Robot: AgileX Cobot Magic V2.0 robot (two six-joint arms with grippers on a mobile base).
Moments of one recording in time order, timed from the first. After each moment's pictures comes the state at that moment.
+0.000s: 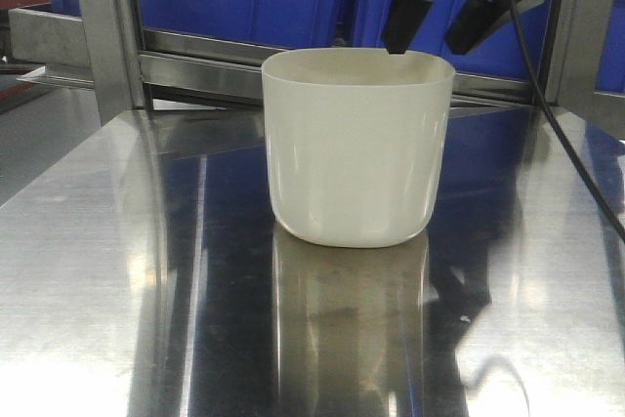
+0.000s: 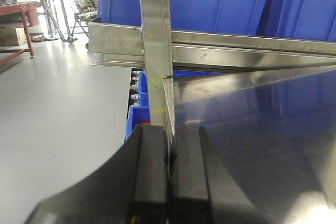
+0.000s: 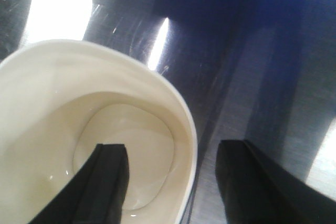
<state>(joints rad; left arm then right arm) -0.16 -0.01 0.01 -0.07 0.08 0.10 0.43 1.61 -1.36 0.08 0.73 0.11</state>
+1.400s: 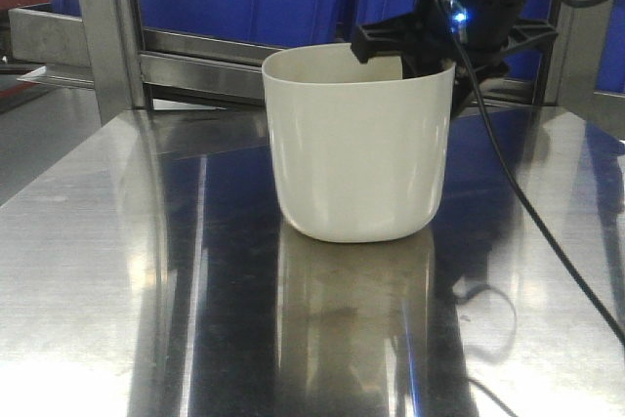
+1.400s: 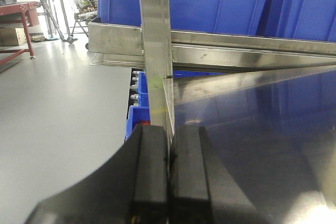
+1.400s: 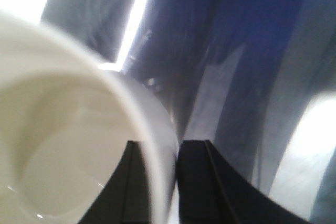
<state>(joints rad) -0.16 -0.01 0.01 -0.07 0.08 0.10 0.43 1.75 -1.37 0.00 0.72 0.11</state>
